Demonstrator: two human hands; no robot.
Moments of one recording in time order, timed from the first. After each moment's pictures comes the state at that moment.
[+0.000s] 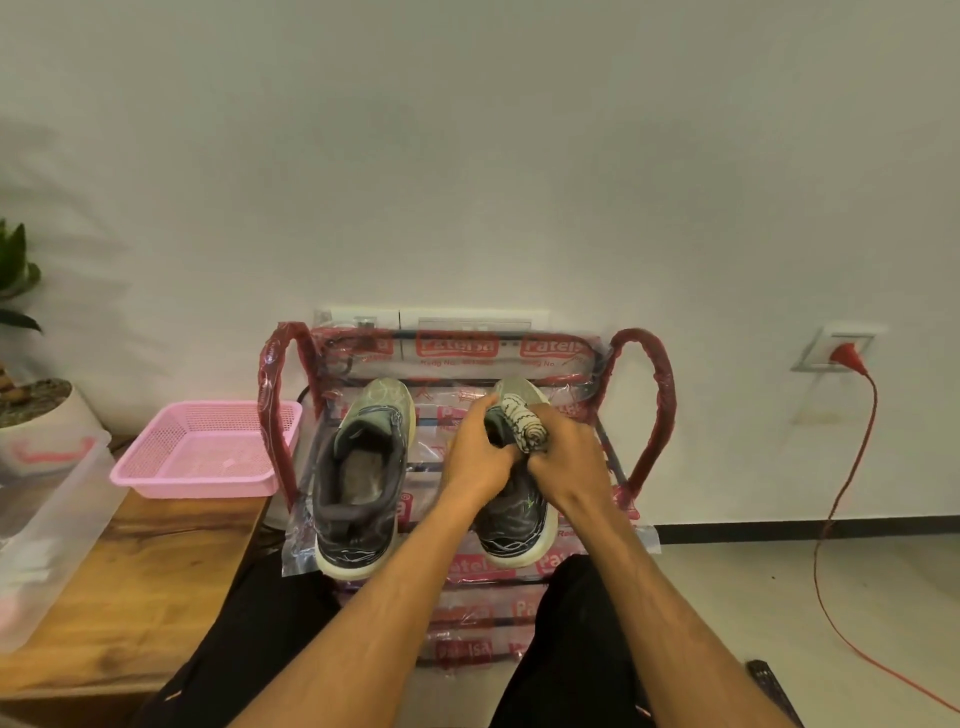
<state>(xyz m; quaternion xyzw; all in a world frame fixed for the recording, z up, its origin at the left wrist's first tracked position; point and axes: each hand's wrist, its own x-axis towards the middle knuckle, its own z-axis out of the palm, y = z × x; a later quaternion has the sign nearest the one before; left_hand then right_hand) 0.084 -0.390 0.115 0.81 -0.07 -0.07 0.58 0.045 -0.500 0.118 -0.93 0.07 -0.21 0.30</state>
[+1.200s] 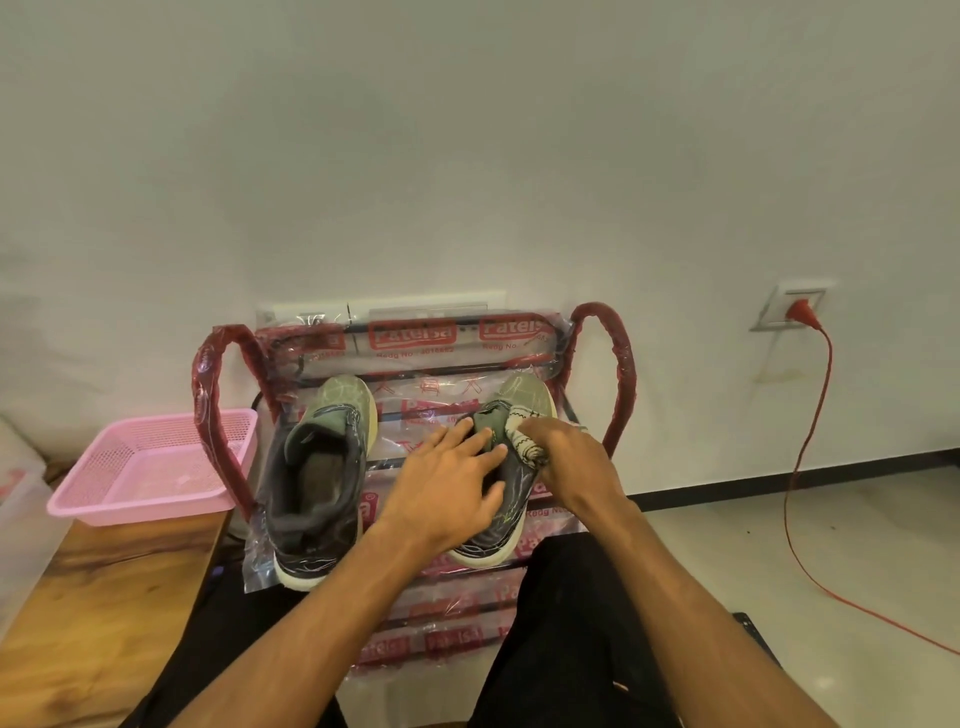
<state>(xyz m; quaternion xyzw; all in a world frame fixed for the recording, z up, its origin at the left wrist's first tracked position) 0.063 -0.372 0.109 0.92 -0.39 0.03 0.05 0.032 -0.552 0.086 -0.98 0.03 -0.13 0.16</state>
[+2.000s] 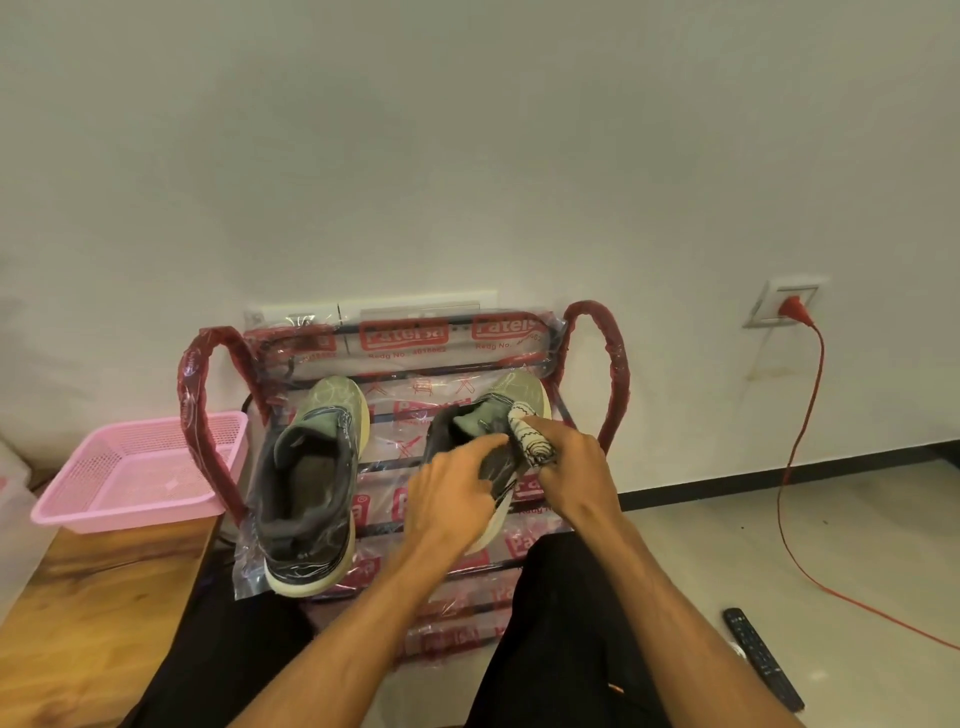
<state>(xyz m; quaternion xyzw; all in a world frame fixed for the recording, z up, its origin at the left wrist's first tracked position) 0.045 -0.393 0.107 0.93 -0.22 -0.02 0.30 0.015 -0.541 0.088 -0.92 0.14 -0.18 0.33</state>
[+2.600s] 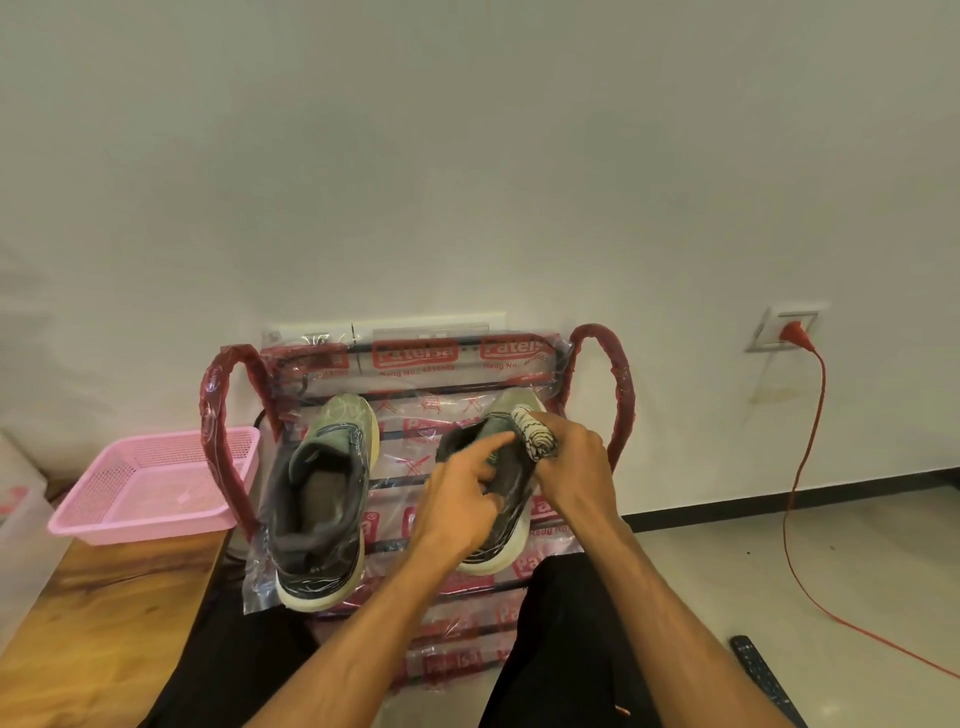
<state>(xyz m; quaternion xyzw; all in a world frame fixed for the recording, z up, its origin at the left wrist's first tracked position) 0.054 -0.390 0.108 0.85 -0.19 -0.10 0.49 0.026 -0.528 0.114 -0.89 0.17 -0.22 0.37</state>
